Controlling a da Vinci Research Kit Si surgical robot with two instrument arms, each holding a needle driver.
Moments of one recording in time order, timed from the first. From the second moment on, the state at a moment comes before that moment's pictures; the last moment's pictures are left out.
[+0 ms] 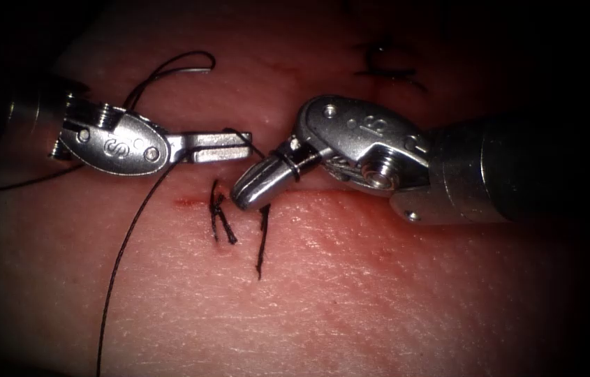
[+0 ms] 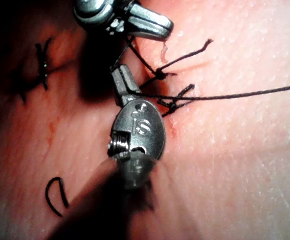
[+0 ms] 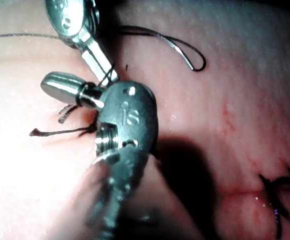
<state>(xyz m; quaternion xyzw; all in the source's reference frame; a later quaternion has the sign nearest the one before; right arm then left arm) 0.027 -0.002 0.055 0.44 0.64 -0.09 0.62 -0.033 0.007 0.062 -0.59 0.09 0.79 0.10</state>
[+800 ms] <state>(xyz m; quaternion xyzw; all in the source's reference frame) 0.029 -0.004 0.055 0.37 0.55 -0.30 0.68 -0.033 0.006 0.062 -0.59 0.09 0.79 0.10</state>
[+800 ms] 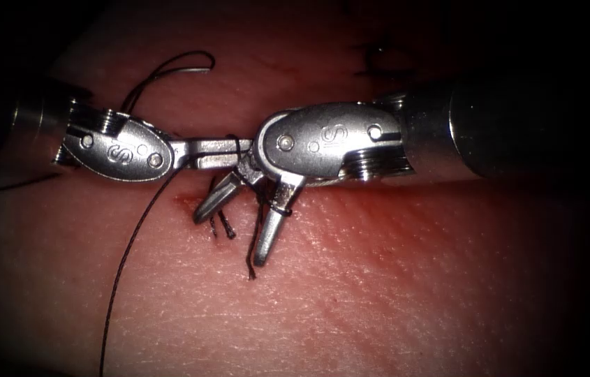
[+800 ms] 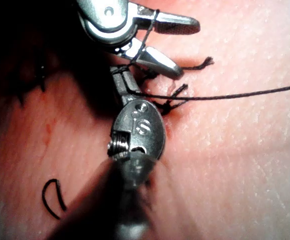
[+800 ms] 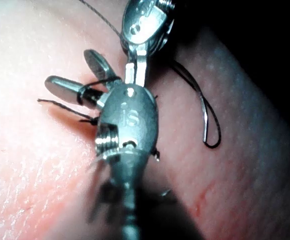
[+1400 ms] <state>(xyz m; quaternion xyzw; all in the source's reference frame) 0.028 -0.007 0.058 0.38 0.49 -0.36 0.69 -0.033 0.006 0.061 -0.59 0.09 0.79 0.10</state>
